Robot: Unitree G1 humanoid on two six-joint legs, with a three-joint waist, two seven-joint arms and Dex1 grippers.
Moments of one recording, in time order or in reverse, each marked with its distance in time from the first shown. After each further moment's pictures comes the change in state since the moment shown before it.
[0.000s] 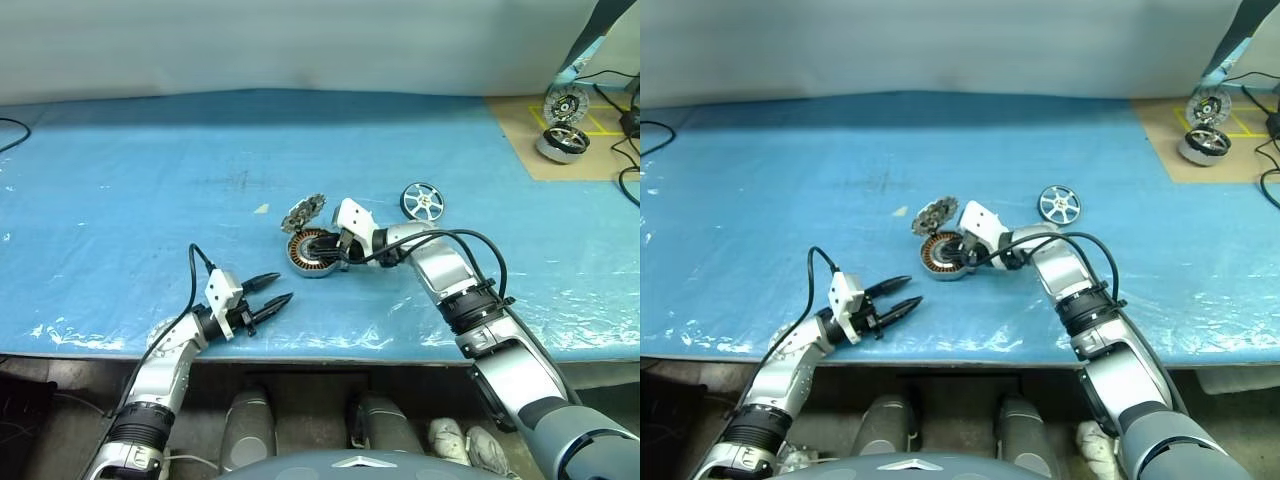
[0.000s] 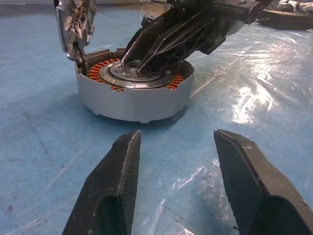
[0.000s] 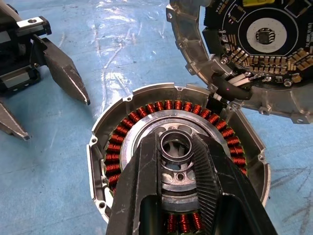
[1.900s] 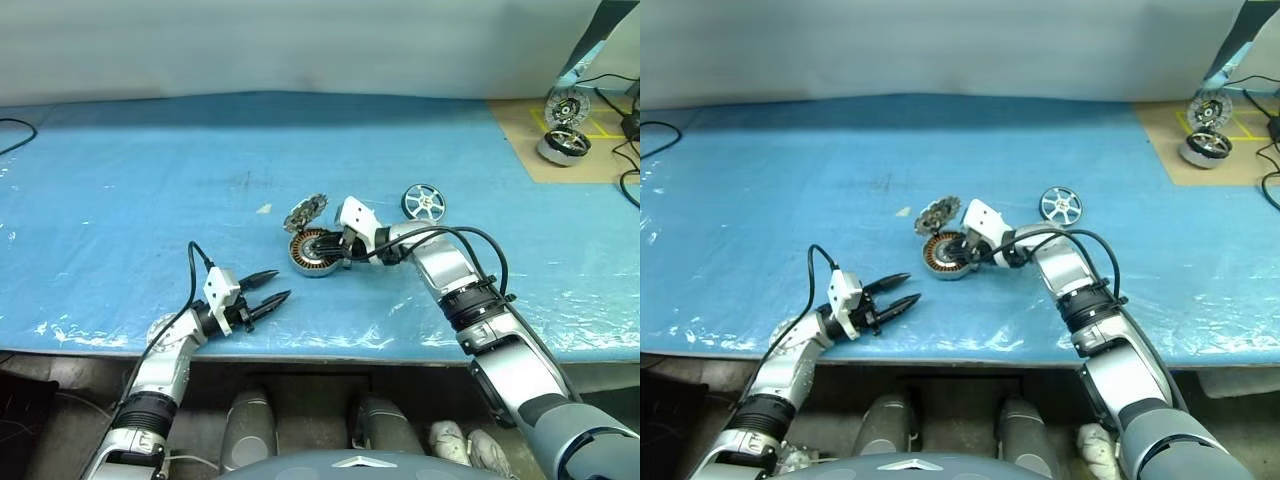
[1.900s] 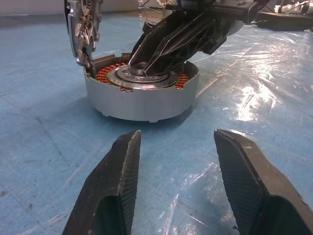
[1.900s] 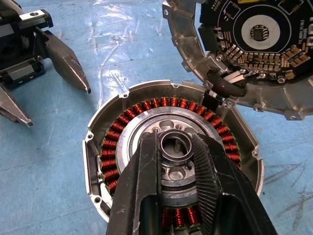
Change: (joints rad) left arm -0.060 -0.003 0.018 0.120 -0.005 -0.076 -0.052; right arm -0.019 -0.002 -0.012 0.049 -0.007 -0.013 0.009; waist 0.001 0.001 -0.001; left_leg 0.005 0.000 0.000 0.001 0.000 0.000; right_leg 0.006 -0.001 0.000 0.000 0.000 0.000
